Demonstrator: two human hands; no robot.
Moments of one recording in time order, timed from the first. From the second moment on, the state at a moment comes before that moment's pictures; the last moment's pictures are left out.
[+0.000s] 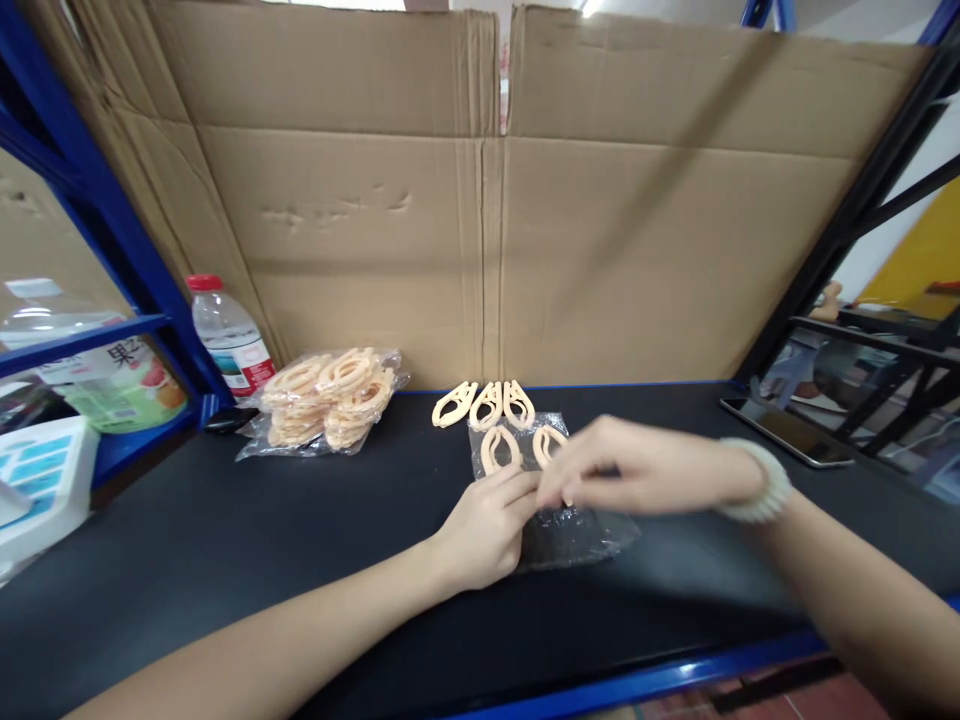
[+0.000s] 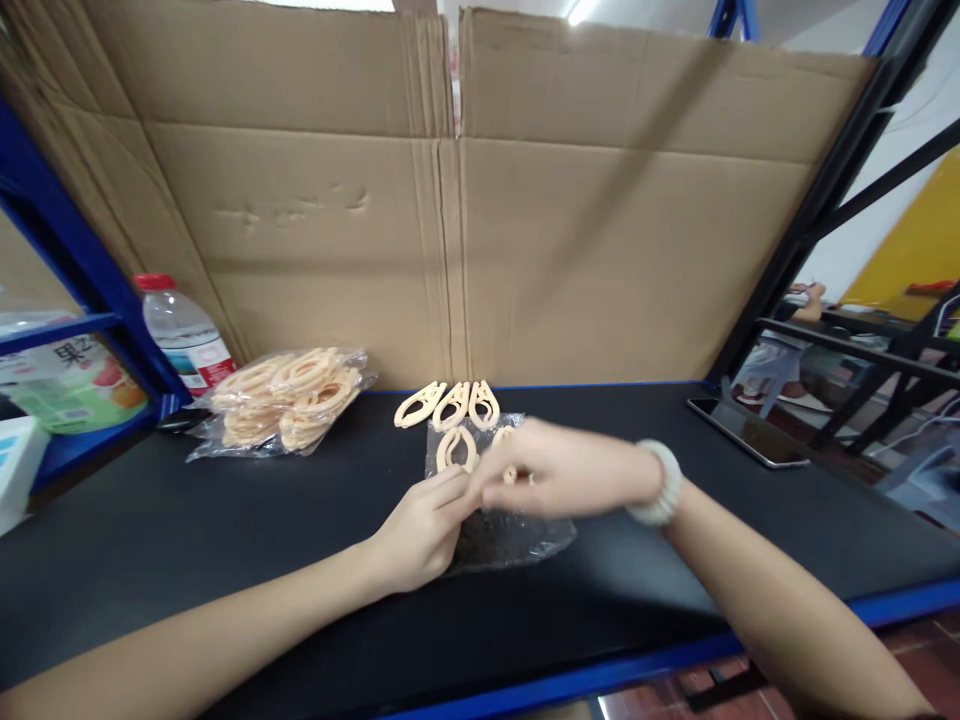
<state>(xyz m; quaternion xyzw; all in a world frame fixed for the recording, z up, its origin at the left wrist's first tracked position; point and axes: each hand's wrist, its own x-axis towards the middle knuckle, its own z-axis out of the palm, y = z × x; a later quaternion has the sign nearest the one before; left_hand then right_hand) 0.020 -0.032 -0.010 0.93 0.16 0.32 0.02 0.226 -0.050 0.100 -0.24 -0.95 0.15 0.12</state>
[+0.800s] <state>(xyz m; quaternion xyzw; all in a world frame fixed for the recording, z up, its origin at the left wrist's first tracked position) 0.019 -0.033 -0.008 0.93 0.14 0.34 0.01 0.321 0.085 0.017 -0.46 -0.89 -0.04 0.05</state>
